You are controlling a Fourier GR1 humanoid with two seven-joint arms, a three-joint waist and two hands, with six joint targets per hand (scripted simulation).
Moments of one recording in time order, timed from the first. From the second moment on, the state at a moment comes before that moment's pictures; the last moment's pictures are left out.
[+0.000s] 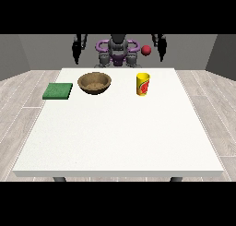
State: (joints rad) left arm 0.00 0.14 -0.03 -1.59 0.05 -0.02 0.02; right arm 0.02 -0.06 -0.02 -1.56 0.02 -0.02 -0.01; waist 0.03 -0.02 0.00
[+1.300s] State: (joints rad) left arm -0.23 0.06 0.00 -1.77 0.05 0.16 0.23; right arm -0.04 -0.05 -0.05 -1.92 -0.12 -0.02 0.26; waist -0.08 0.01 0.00
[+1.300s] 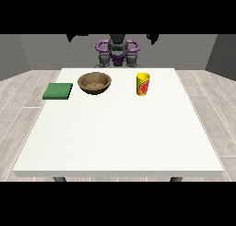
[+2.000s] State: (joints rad) left arm -0.27 0.09 0.10 -1.34 0.03 0.06 -0.29; right arm -0.14 -0.13 -0.18 -1.79 -0.21 0.09 0.06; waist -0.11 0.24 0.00
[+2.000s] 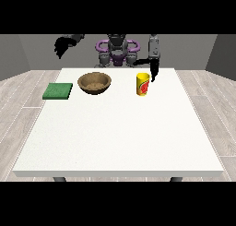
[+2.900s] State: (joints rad) left arm -0.46 0.12 0.21 -0.77 0.04 0.07 -0.61; right arm -0.17 -0.23 -0.27 -1.66 -0.30 0.21 0.02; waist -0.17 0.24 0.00
